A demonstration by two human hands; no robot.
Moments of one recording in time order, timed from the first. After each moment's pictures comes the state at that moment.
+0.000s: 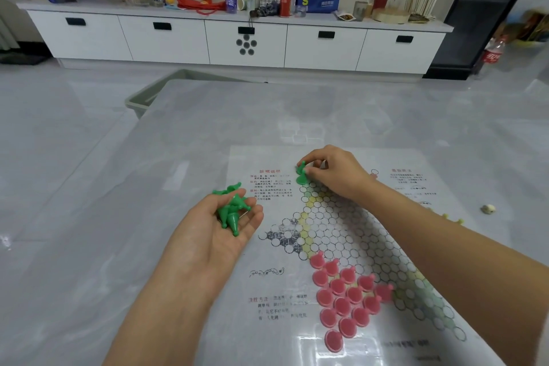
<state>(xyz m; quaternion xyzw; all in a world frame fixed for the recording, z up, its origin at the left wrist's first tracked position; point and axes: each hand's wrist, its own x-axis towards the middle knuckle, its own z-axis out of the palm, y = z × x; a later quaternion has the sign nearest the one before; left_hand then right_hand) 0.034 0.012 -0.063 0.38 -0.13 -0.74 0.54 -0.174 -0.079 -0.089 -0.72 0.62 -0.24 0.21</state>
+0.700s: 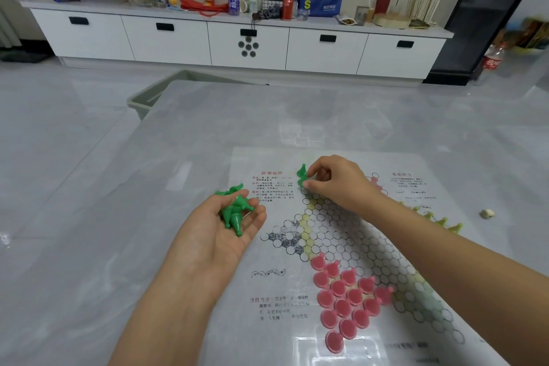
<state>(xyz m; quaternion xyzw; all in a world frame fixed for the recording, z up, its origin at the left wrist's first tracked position) 0.034 0.013 -0.061 0.38 -0.12 -0.74 0.54 -0.170 -0.061 -0.088 -0.69 0.64 -0.25 0.22</state>
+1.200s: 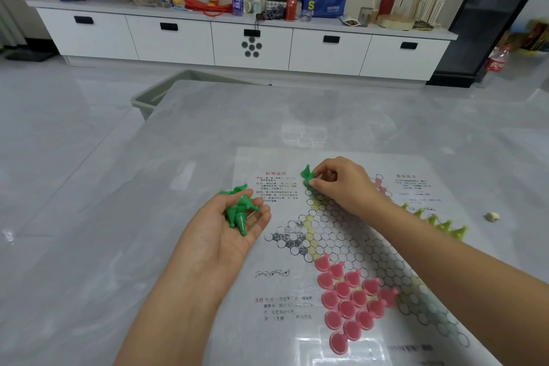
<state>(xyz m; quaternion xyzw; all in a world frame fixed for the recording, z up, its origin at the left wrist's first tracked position) 0.034 0.013 -0.061 0.37 -0.11 -0.74 0.55 -0.169 -0.060 -0.092 -0.68 0.65 -0.27 0.20</state>
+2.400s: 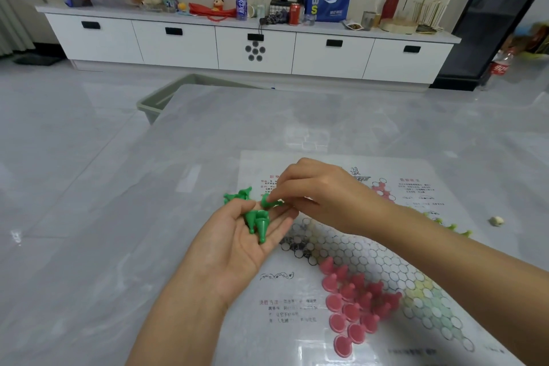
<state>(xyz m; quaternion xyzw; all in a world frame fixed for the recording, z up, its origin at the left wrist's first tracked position) 0.031 0.020 -0.052 0.33 -0.11 -0.81 0.47 -0.128 -0.018 -0.033 -0.92 0.34 -0.19 0.05</state>
